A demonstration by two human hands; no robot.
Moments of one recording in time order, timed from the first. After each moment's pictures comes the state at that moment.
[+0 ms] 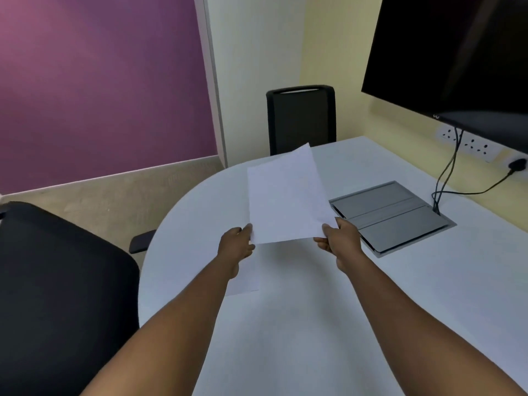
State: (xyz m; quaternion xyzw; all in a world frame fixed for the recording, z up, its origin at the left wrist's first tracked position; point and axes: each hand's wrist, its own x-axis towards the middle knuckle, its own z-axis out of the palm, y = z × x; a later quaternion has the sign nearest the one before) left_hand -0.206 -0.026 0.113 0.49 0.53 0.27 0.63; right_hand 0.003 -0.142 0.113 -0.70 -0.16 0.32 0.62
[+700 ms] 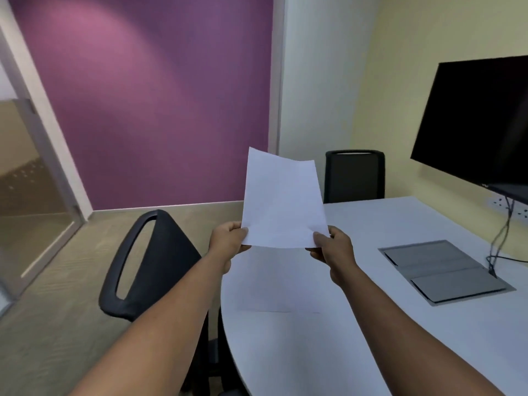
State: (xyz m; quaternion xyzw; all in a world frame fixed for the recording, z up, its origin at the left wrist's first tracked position) left_hand -0.445 -0.044 0.241 0.50 0.48 0.44 0.58; right_hand -0.224 -0.134 0.231 -0.62 -0.32 0.33 0.63
